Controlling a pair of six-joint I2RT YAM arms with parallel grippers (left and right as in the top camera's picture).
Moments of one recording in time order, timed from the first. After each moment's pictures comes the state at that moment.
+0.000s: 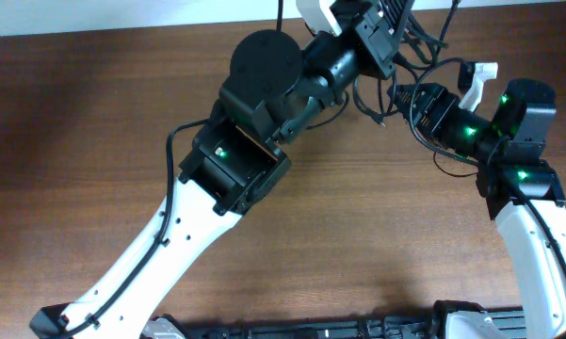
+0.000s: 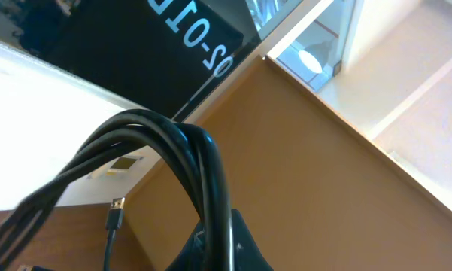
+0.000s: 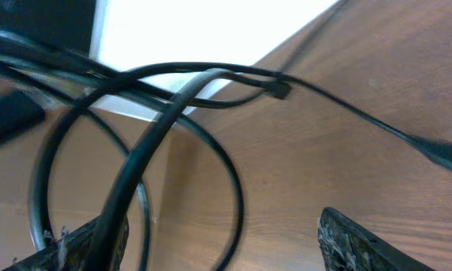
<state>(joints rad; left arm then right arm) -0.79 1.58 1.83 -0.02 0.07 -0.81 -0.14 1.21 0.96 -0.21 -0.82 0.75</state>
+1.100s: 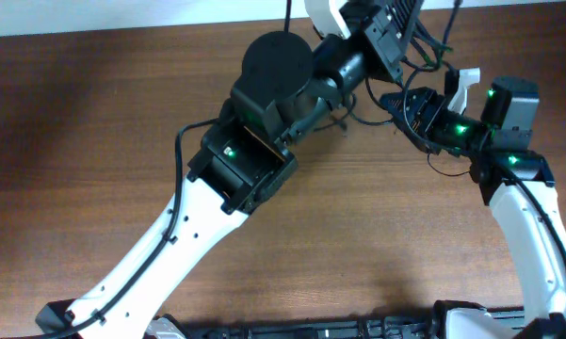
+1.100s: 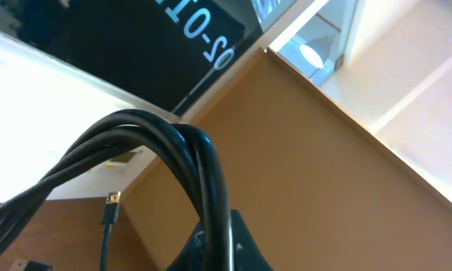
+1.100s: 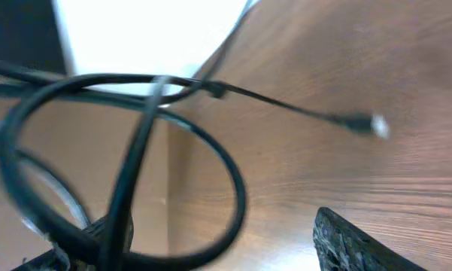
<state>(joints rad) -0.81 1.60 1.83 -0.01 0.07 -0.81 -0.14 1.32 0.96 -0.28 -0.85 0.77</state>
